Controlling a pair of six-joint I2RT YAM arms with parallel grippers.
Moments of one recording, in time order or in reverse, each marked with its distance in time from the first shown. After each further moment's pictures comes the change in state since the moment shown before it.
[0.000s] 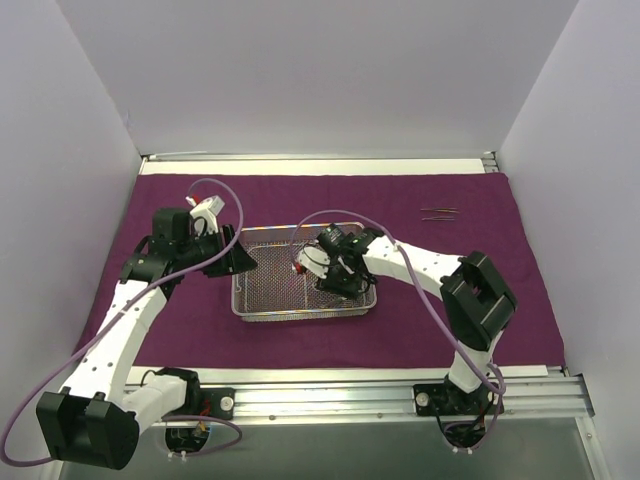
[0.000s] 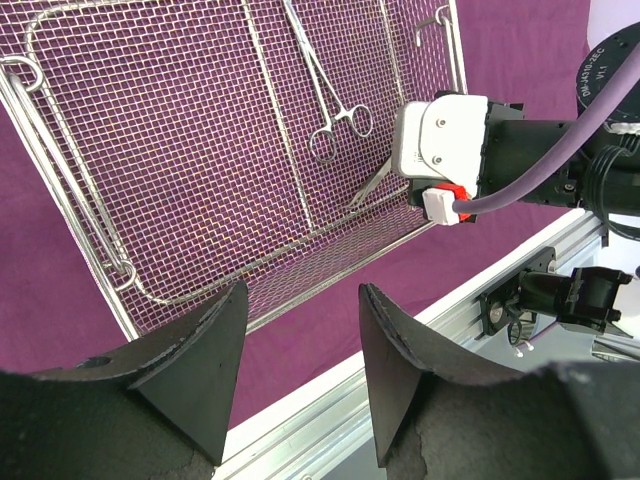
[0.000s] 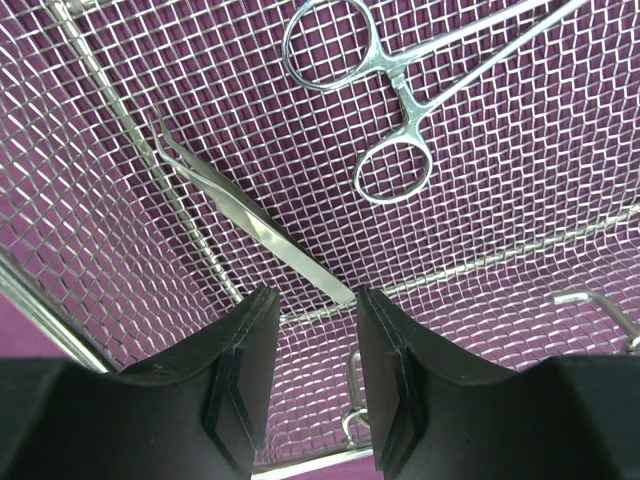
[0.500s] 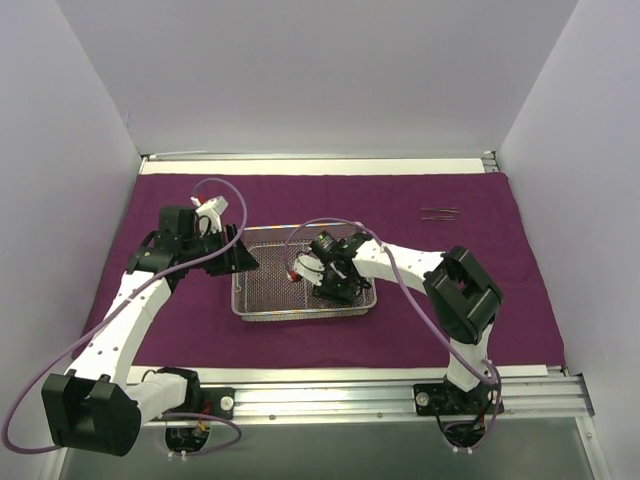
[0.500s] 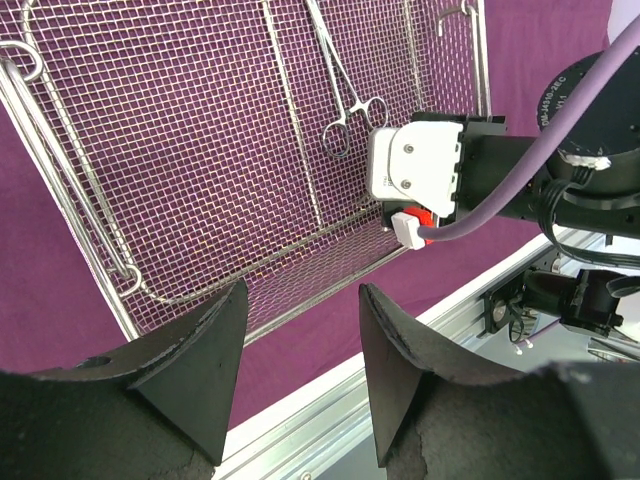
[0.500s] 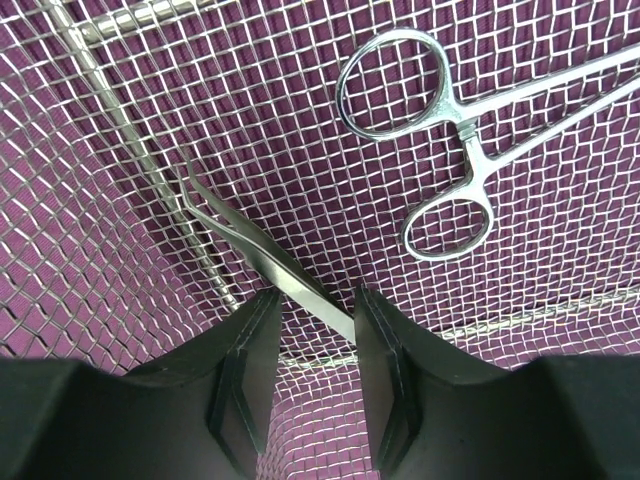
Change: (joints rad) left arm 0.000 0.064 0.000 0.006 0.000 0.000; right arm 0.026 0.084 -0.004 0.035 -0.019 0.001
